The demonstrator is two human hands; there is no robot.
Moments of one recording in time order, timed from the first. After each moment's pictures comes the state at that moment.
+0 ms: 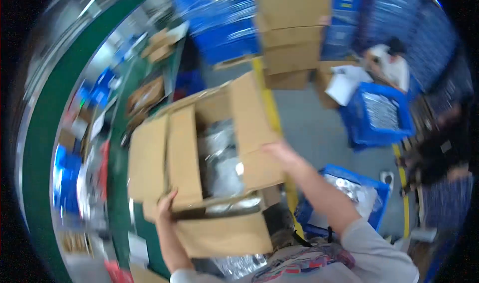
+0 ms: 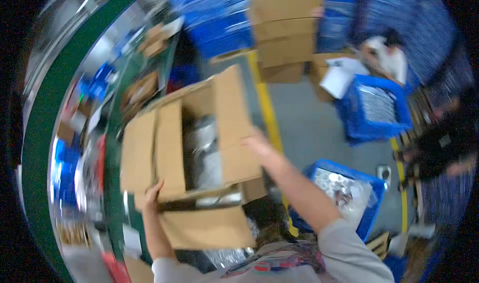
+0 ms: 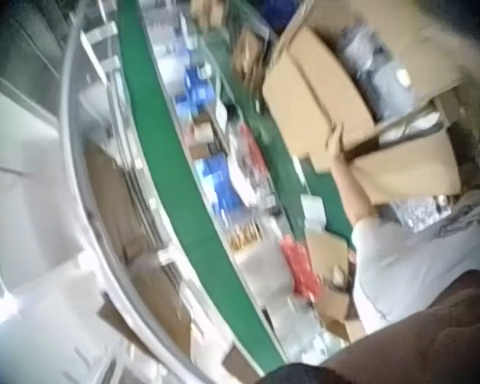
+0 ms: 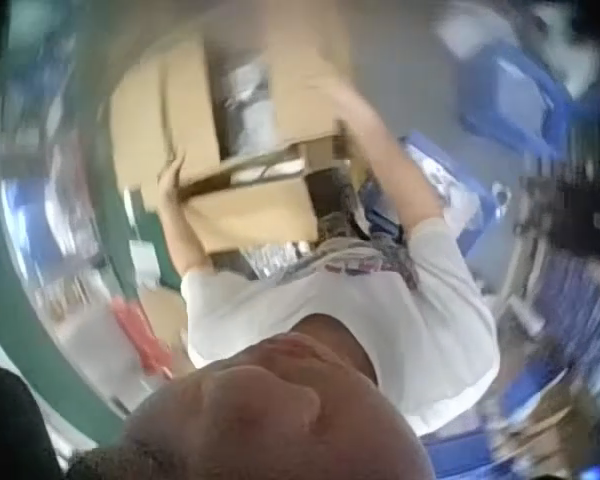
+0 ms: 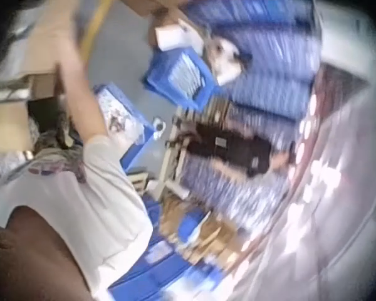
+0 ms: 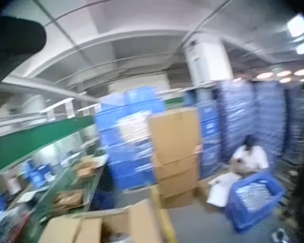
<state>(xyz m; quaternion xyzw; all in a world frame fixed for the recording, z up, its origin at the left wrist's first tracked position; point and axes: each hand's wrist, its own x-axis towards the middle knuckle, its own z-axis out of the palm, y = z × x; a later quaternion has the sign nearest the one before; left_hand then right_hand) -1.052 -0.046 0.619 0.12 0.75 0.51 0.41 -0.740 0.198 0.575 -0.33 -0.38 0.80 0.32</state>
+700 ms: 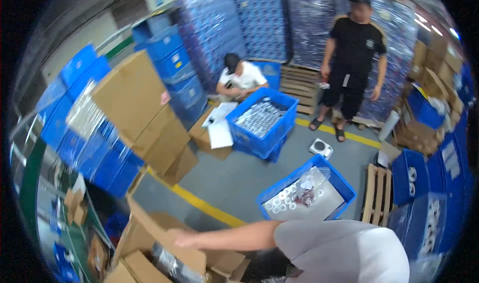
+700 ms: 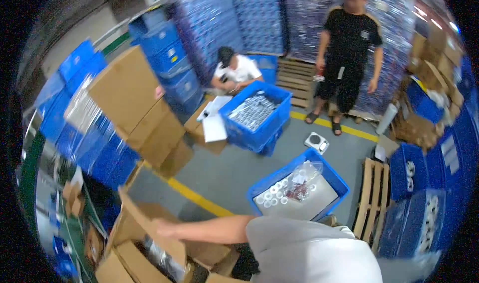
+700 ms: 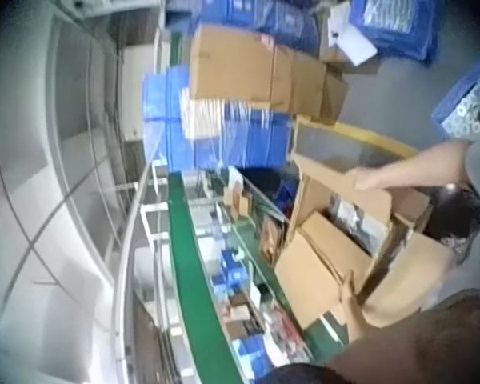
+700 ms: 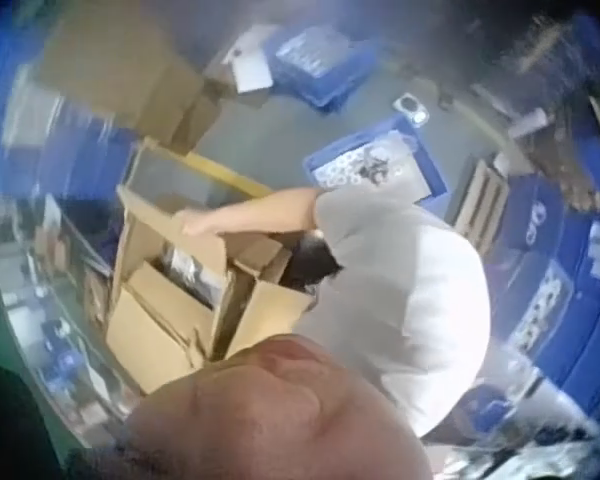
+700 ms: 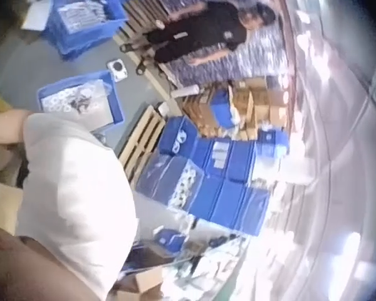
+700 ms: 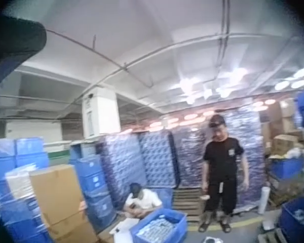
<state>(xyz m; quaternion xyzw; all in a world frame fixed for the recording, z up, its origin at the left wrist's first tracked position) -1.060 -0.058 0.655 0.20 0.86 0.25 0.39 -0.796 0.188 0.617 -0.32 -0.58 0.63 0.40</state>
